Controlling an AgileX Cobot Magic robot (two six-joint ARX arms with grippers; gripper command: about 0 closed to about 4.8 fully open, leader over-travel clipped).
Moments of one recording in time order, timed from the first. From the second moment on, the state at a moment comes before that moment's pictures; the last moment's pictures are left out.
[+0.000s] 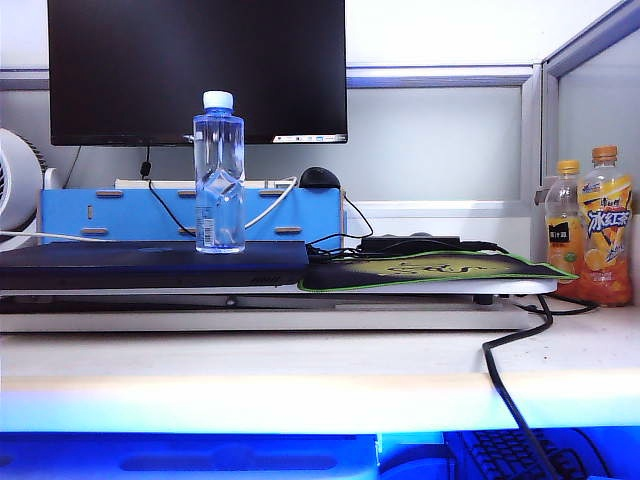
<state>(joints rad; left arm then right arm) 0.00 0.00 0.01 -0.13 0.06 -0.04 0.68 1.73 1.84 0.00 0.04 -0.17</state>
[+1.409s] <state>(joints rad) 0.00 0.00 0.01 -0.13 0.06 -0.04 0.68 0.68 1.79 -0.99 0.24 -0.17</state>
